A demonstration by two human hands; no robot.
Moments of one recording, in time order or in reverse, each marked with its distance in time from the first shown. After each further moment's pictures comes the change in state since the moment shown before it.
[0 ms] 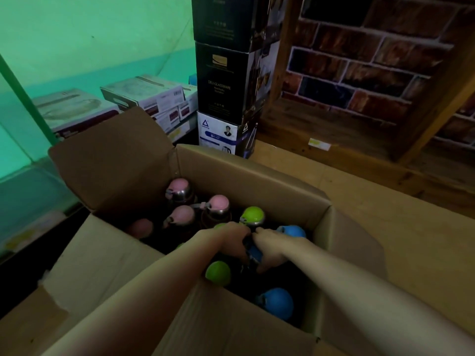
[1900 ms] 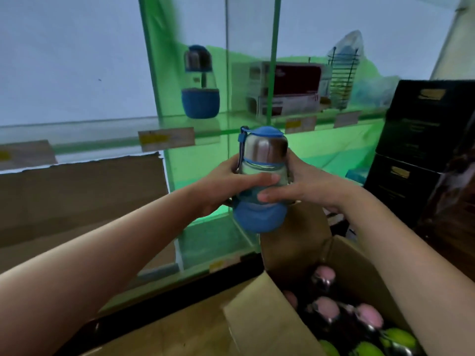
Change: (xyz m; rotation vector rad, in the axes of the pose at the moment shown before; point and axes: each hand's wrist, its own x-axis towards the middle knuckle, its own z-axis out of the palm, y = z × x) left_hand -0.343 -0.075 -0.167 -0.976 1.077 -0.096; right_hand -0.072 -0.243 -0.268 0.677 0.302 -0.985
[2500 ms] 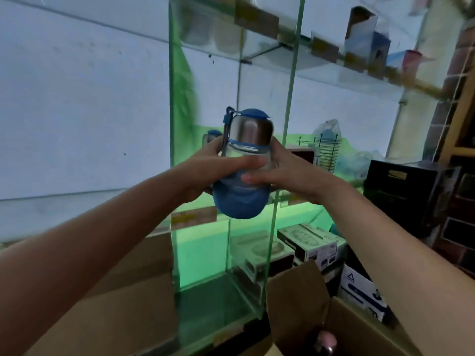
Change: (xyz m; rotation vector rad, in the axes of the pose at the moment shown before) left_hand -0.002 0.129 -0.107 0.107 0.117 0.182; right_hand 0.070 -0.148 -0.018 -0.046 0.134 -0.163
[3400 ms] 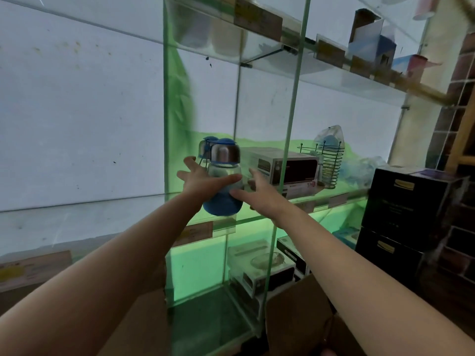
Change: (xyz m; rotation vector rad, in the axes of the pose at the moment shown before) left_hand 0.078 -0.066 -0.005 0.173 0.500 -0.293; right_hand 0.063 0.071 0.027 -0.040 0.239 0.230
